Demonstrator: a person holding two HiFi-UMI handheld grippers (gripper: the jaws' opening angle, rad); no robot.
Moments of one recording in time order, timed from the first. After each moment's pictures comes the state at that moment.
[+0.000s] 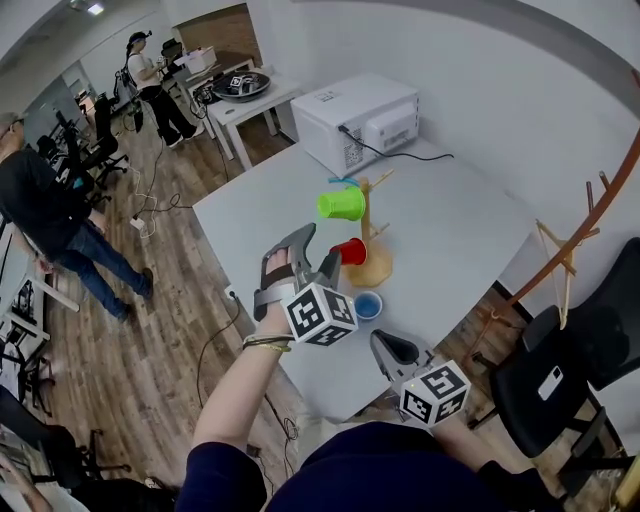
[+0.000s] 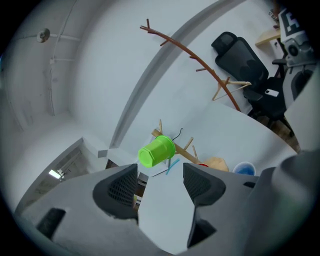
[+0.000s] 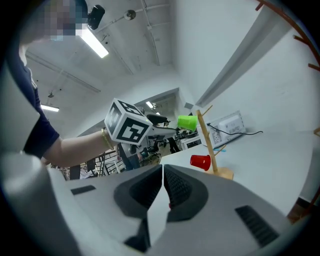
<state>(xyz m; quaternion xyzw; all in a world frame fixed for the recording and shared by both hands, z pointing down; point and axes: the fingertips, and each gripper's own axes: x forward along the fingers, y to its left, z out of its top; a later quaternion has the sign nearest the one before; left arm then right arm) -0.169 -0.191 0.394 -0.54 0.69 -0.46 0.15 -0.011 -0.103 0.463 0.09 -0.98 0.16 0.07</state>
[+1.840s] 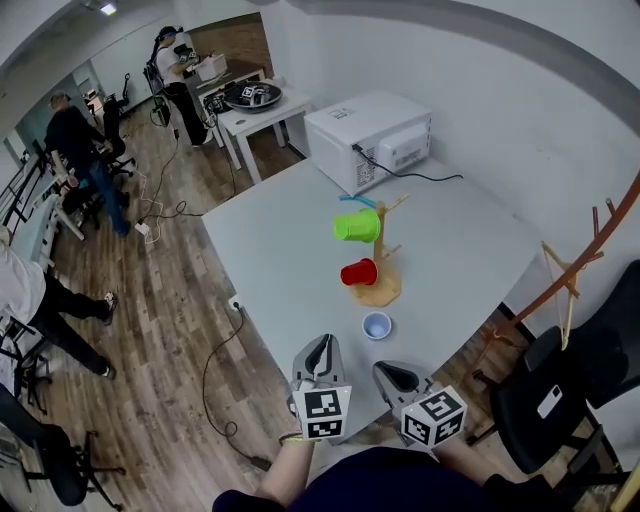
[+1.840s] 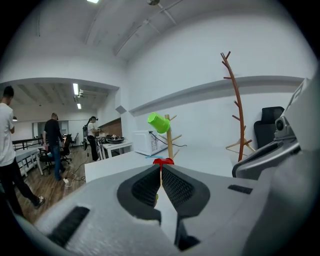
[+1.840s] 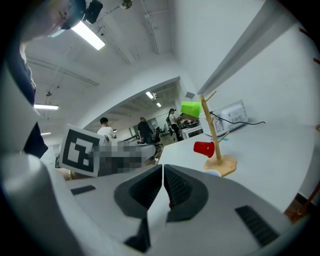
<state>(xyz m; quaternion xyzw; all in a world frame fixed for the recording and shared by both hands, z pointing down) -0.126 -0.073 0.479 -0.56 0.82 -0.11 -0.08 -0.016 -0.081 0.490 0.07 -0.97 0.18 0.12</state>
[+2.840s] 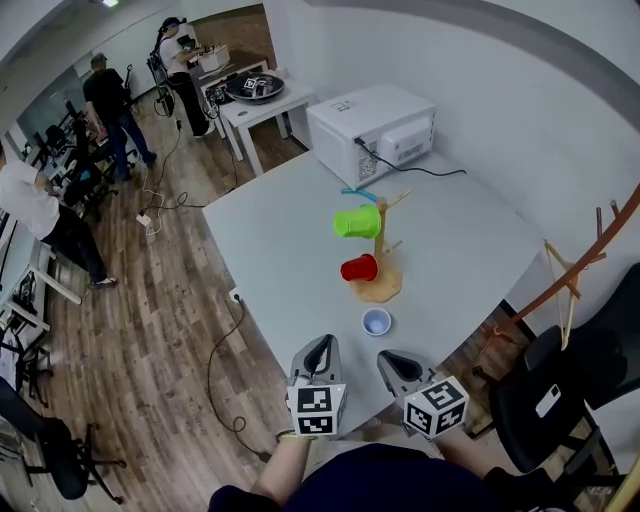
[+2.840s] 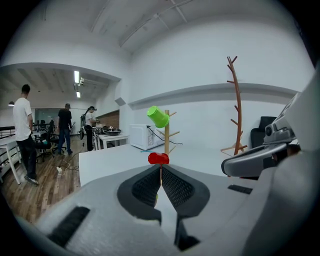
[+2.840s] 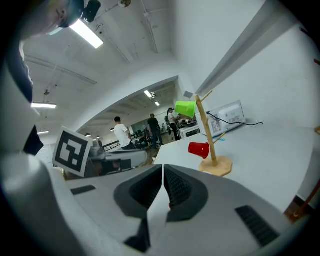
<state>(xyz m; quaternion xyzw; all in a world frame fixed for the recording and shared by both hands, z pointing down) -0.122 -0.071 0.494 -0.57 0.81 -0.09 -0.13 -0.017 -0.103 0.494 0.08 -0.97 0.17 0.13</state>
